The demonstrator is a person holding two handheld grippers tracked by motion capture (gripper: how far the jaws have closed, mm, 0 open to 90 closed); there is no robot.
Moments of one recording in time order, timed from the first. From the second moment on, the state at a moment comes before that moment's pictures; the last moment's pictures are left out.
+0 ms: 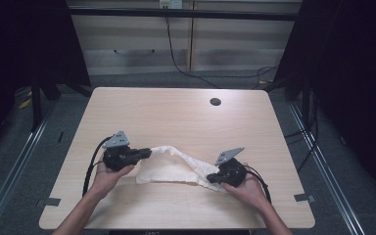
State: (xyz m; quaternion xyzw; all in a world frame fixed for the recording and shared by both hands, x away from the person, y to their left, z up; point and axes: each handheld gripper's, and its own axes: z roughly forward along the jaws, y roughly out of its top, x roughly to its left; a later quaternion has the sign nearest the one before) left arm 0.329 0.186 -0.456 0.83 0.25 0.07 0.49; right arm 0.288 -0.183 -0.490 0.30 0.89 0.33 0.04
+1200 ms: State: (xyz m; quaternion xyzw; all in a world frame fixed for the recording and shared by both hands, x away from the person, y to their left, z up) left arm 0.300 0.194 -0.499 0.88 0.25 0.04 0.41; right arm 0.253 -0.222 -0.491 0.35 0.87 0.33 0.13
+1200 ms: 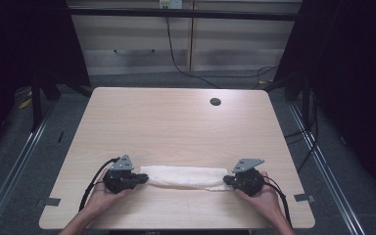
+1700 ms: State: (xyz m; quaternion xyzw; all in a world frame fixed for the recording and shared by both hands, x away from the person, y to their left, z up) left arm 0.300 0.217 -0.475 0.84 0.28 0.03 0.47; right arm 0.245 -0.237 -0.471 0.35 0.83 0.43 0.07
